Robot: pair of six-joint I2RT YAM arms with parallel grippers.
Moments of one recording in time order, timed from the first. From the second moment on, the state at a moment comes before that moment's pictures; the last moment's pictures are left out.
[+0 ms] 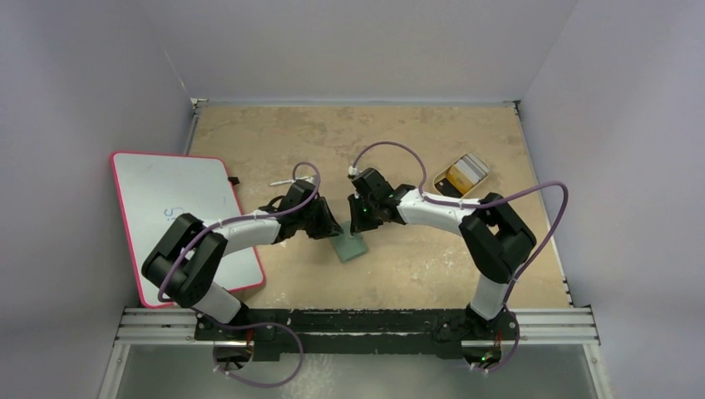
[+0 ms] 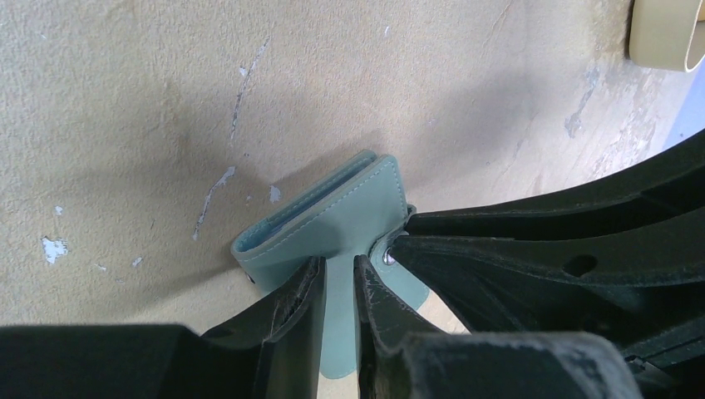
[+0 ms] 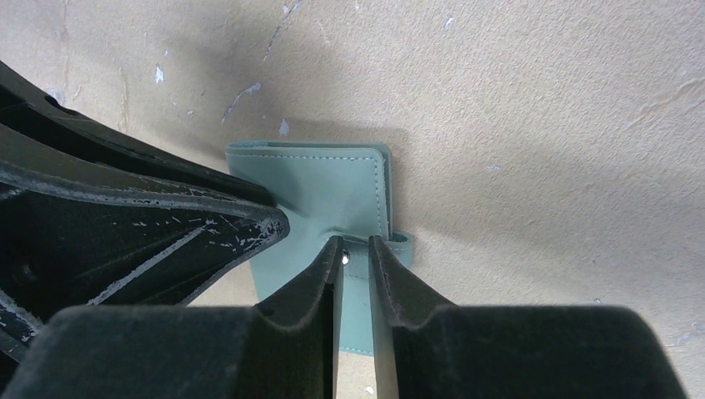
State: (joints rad) left arm -0.58 1.54 0.68 0.01 0.21 -0.91; right arm 0.78 1.78 1.10 -0.33 -0.08 0.53
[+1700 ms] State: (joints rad) left arm -0.44 1.35 0.60 -0.09 0.20 -0.94; right arm 0.96 1.81 1.29 -0.54 0.20 0.52
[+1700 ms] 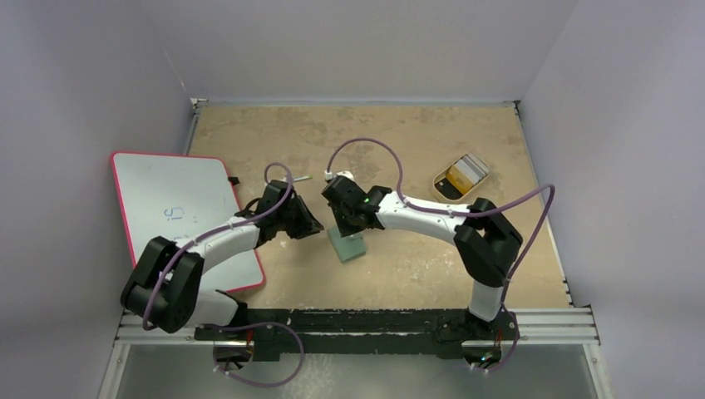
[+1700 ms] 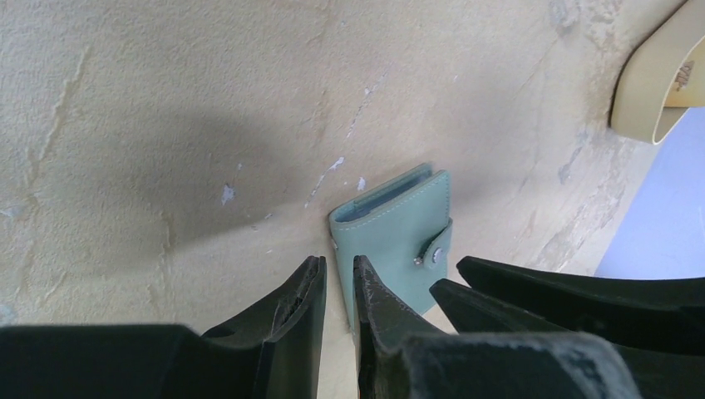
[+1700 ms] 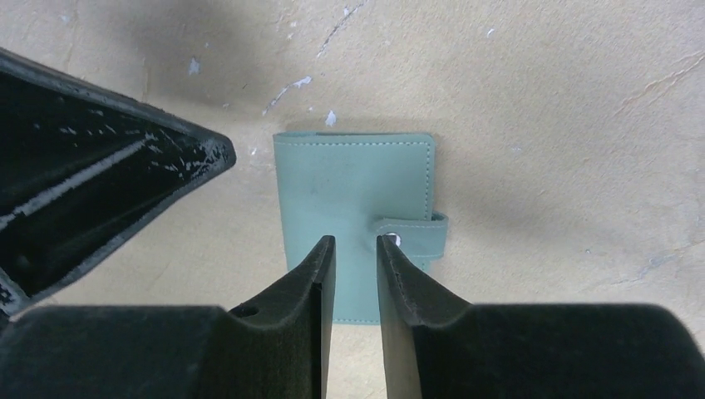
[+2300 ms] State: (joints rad) left arm -0.44 1.38 0.58 -0.07 0.21 -0.93; right arm 1.01 1.93 1.40 -0.69 0.34 0.55
